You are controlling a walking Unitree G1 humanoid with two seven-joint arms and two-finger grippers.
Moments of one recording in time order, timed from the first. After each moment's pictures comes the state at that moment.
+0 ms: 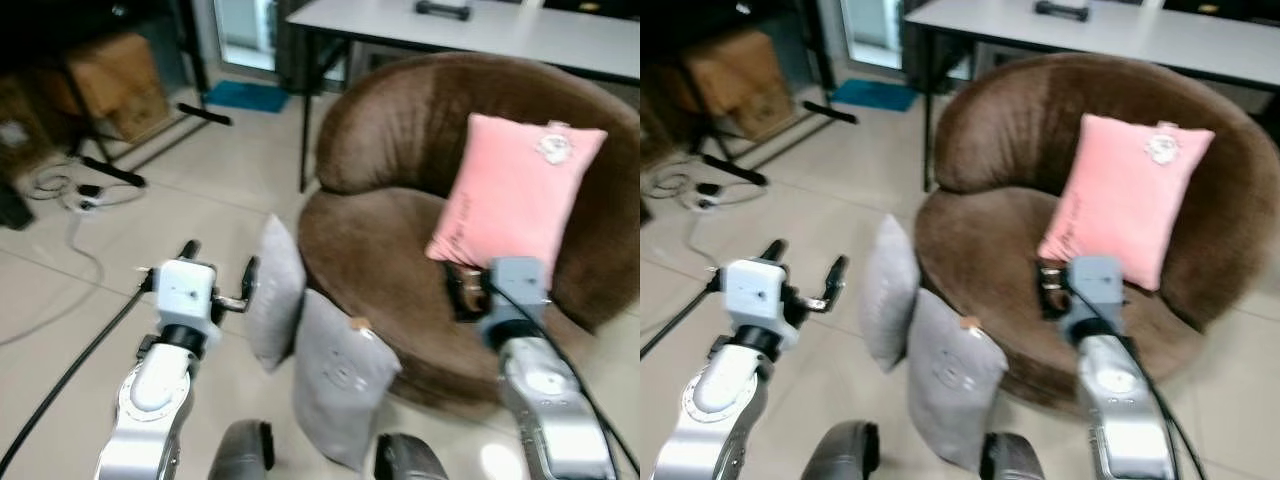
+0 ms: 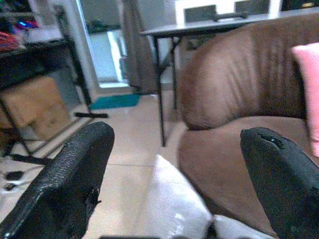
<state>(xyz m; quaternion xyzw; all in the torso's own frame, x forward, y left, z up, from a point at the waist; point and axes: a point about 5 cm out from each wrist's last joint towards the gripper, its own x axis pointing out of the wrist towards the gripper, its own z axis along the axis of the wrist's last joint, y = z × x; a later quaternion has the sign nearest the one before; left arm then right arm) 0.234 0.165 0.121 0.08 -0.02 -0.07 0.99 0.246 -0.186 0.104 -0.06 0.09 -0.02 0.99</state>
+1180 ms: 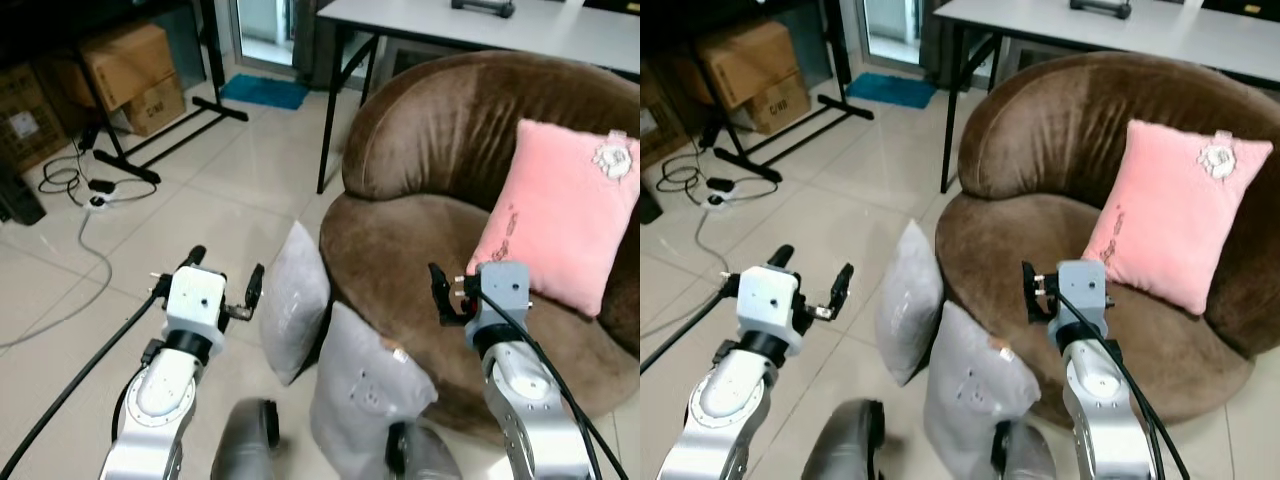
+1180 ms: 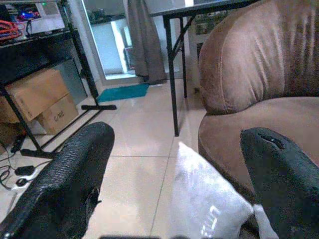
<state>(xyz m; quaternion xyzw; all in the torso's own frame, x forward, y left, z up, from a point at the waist) 0.231 0.160 0.113 0.11 0.00 -0.08 0.99 0.247 -0.173 0.097 -0.06 0.08 -0.01 1.00</state>
